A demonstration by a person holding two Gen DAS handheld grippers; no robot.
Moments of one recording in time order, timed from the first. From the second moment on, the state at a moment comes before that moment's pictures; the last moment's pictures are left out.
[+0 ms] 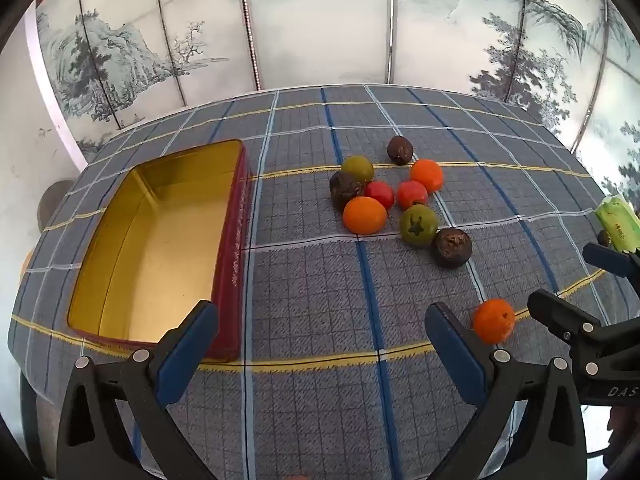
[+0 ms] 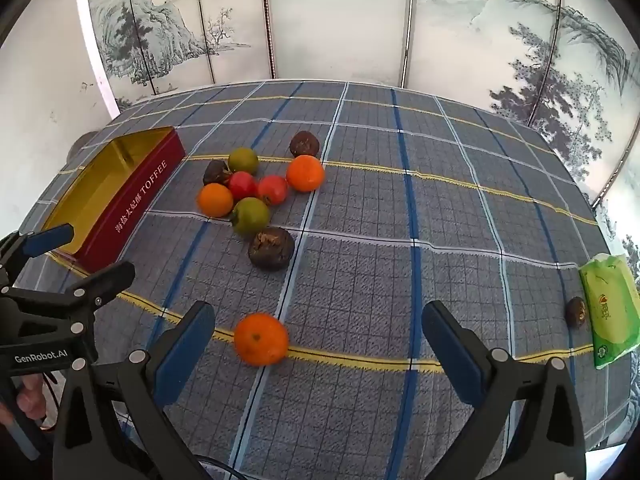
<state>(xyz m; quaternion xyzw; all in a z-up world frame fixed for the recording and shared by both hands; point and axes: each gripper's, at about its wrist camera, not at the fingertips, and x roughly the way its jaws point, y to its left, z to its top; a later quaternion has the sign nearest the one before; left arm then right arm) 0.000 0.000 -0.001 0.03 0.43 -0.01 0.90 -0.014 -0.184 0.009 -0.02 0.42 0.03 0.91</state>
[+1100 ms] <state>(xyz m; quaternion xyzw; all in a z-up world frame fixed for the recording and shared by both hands) -0.011 0.017 -0.007 0.02 0.44 0.01 0.90 -0.022 -0.163 -0.013 -0.02 0.46 0.06 0.89</state>
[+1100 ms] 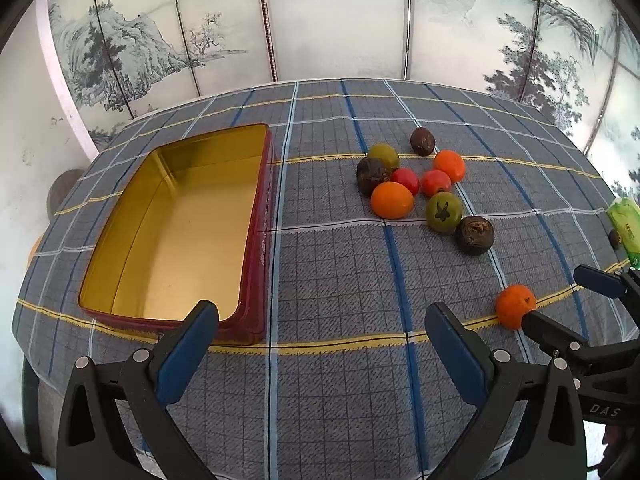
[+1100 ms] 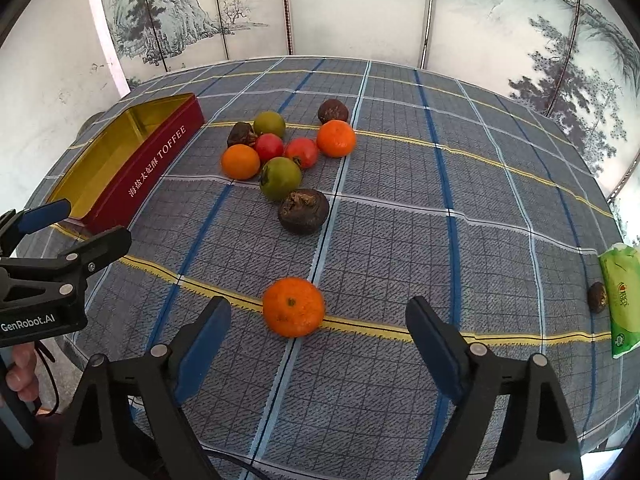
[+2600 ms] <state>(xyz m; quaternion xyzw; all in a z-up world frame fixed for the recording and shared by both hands) -0.008 0.018 -0.009 0.03 0.44 -0.01 0.90 -0.002 -0.144 -0.045 -0.04 0.50 0.08 0.86</state>
